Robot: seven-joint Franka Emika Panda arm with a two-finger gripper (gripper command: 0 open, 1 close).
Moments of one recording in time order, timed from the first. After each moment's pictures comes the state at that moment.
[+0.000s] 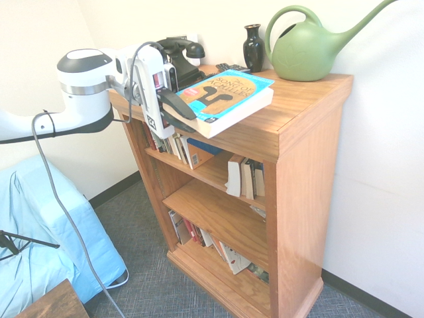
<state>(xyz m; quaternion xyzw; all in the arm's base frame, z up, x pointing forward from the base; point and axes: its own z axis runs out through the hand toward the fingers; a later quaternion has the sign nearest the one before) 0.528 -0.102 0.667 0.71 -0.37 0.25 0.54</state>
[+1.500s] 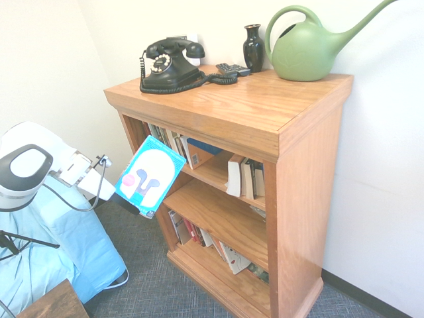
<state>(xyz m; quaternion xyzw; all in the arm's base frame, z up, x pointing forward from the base) 0.385 0.038 0.462 0.87 -0.38 0.29 0.11</state>
